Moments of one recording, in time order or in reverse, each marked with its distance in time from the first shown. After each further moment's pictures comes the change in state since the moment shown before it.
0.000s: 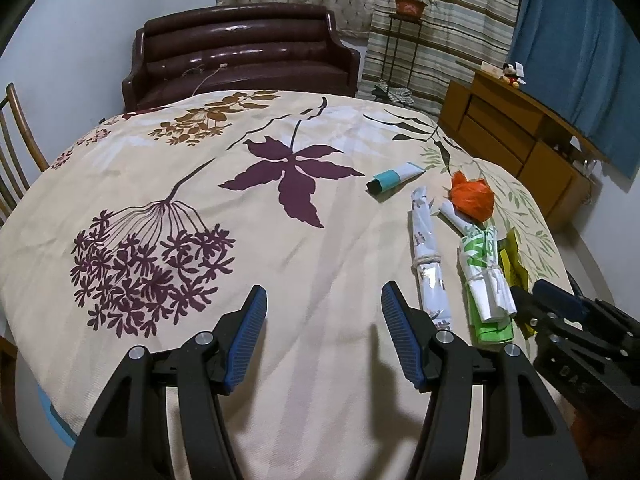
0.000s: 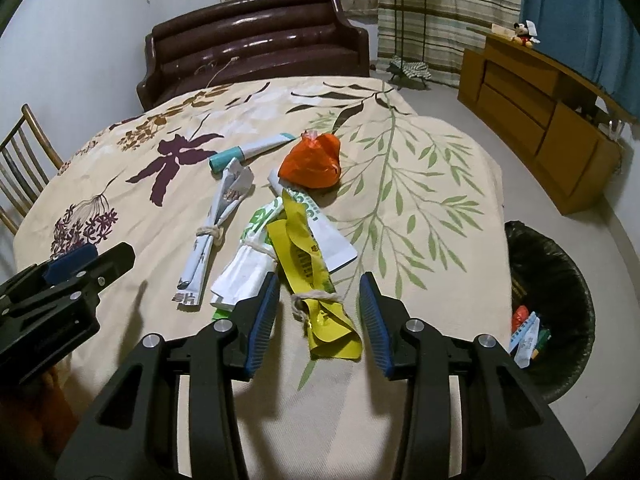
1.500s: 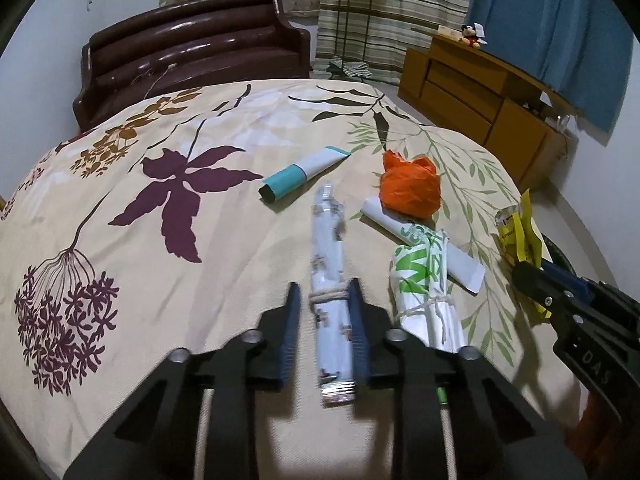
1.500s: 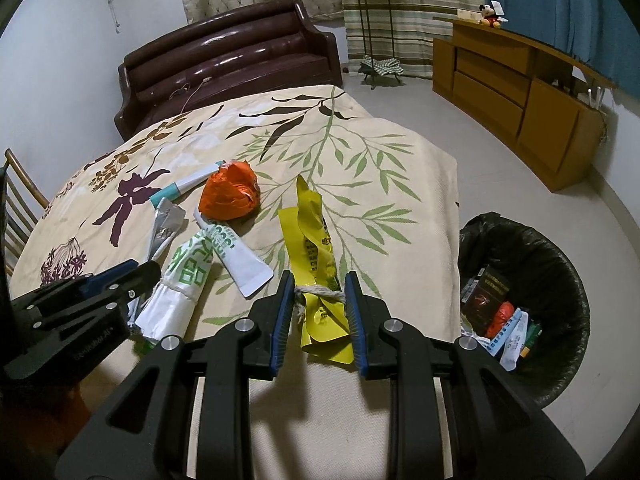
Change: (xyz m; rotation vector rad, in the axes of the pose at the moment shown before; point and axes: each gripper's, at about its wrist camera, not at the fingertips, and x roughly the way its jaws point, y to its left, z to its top) left arm 0.045 -0.064 0.021 0.147 0.073 -0.086; right arm 0.002 -0.059 0.010 0.120 -0.037 -0.019
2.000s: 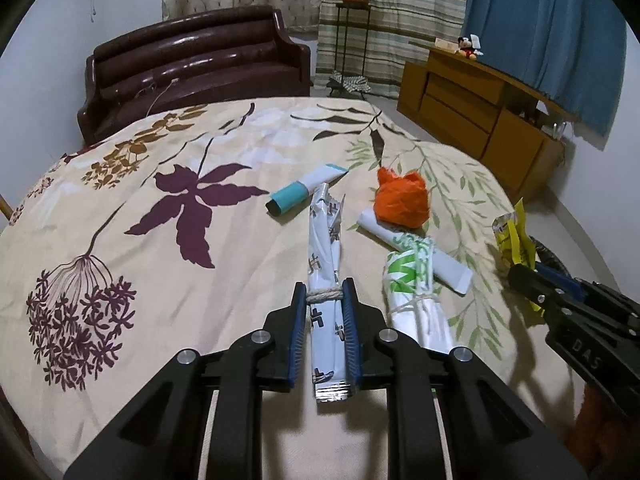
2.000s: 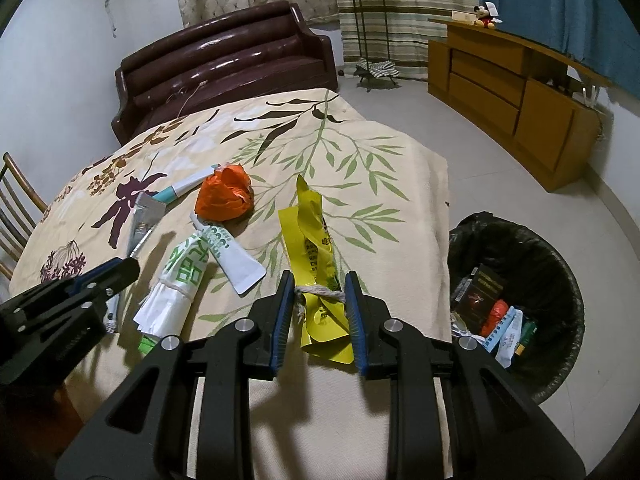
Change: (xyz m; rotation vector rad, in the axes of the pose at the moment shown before) left arm -0.024 -0.003 -0.004 0.002 -0.064 0.009; right arm -0.004 -0.004 -0.001 0.010 -0.014 -0.010
